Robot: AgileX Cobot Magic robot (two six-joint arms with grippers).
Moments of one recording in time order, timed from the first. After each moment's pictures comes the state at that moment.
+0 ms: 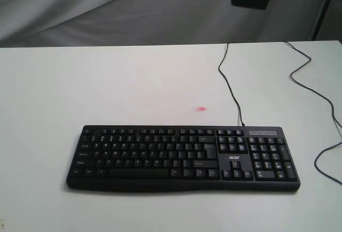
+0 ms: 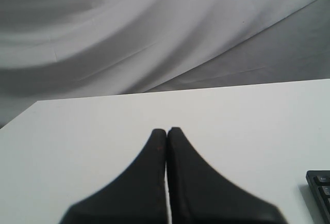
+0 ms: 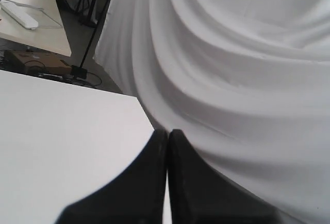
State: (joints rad) left arm 0.13 0.00 -0.01 0.03 0.18 0.09; right arm 0.21 1.16 -1.15 1.39 0.61 -1.83
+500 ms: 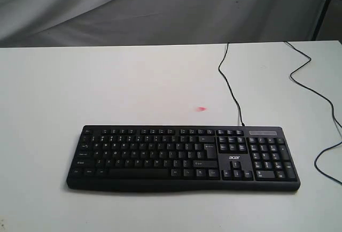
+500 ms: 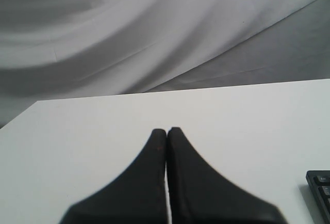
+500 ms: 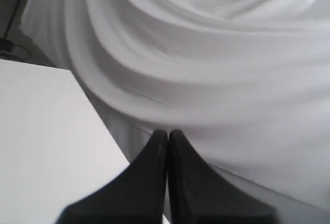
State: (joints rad) left arm 0.13 0.00 -0.01 0.03 0.18 0.09; right arm 0.21 1.10 -1.15 1.14 0.38 -1.62
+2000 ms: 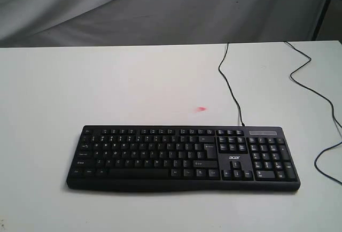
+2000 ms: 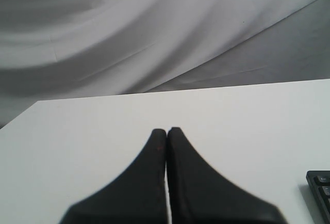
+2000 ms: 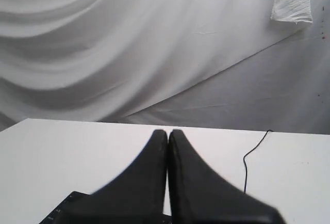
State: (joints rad) left arm 0.13 0.00 -0.01 0.03 0.18 0.09; right arm 0.05 0.15 -0.29 0.49 0.24 -0.30
